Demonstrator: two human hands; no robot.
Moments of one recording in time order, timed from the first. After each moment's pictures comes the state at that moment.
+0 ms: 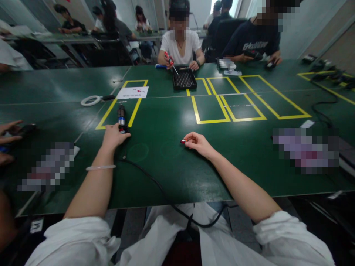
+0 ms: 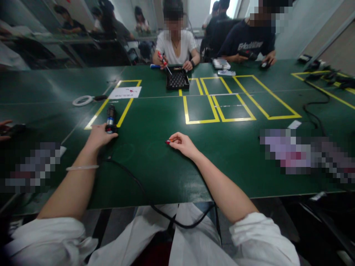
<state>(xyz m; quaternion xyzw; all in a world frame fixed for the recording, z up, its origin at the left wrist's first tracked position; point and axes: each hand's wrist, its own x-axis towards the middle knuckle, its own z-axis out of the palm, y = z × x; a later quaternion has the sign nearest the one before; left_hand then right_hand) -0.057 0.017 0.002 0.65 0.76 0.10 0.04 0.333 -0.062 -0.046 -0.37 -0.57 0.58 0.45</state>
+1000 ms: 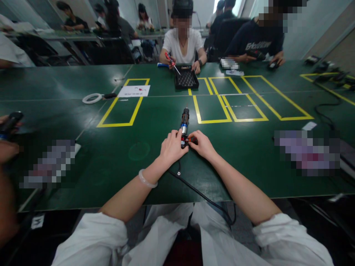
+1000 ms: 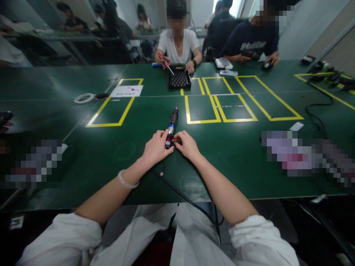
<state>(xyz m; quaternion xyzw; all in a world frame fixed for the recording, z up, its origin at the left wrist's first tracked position) 0.169 -0.084 0.003 0.82 0.57 0.09 0.01 0.340 -0.067 -0.041 -0.51 -0.75 0.23 0.36</state>
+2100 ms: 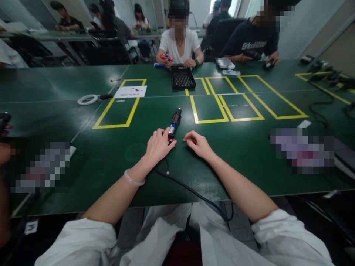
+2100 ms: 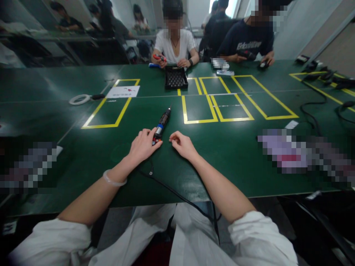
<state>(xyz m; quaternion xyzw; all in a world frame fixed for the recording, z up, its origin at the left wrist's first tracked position) 0.131 -0.067 0.003 0.81 0.59 0.07 -0.03 0.338 -0.074 -0.037 -0.44 -0.70 0.35 0.43</state>
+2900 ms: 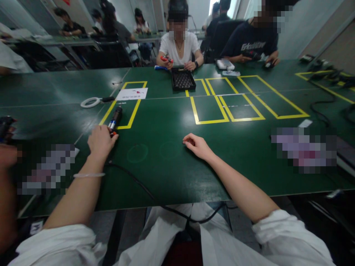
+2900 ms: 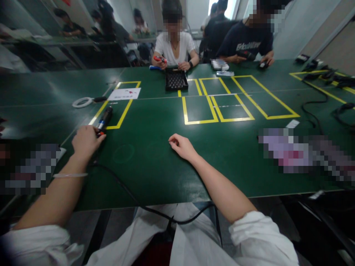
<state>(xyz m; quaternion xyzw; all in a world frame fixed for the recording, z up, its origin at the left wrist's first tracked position) -0.065 -0.018 0.017 0.62 0.77 0.01 -0.14 0.336 -0.075 -0.035 -0.45 -0.73 0.34 0.40</state>
